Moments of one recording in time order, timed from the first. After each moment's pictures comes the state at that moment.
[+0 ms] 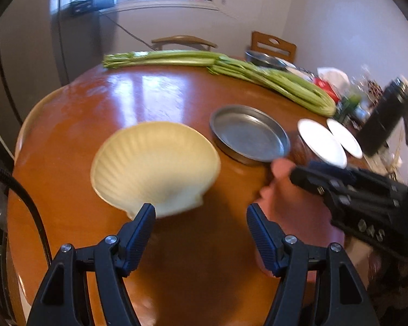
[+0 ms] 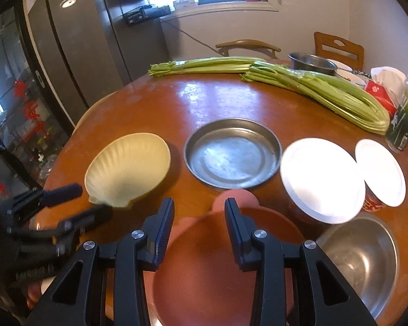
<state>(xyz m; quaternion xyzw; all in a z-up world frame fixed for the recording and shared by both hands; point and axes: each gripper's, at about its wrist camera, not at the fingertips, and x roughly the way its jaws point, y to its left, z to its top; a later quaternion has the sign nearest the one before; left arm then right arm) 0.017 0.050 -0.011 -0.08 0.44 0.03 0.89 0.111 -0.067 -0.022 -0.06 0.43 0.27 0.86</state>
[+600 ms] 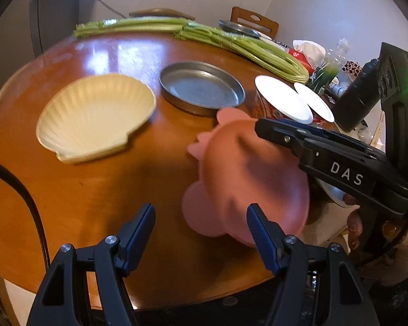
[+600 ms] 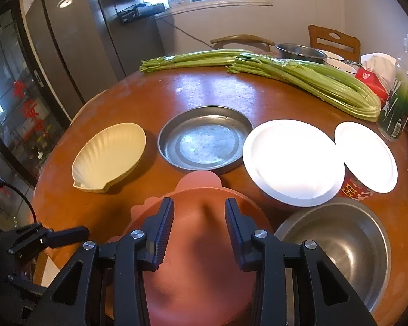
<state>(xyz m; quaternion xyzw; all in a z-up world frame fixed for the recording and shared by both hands) 0.006 -0.001 -0.039 -0.13 0.50 -0.04 0.86 0.112 -0.104 -0.033 -0.06 0.44 0.27 0.85</state>
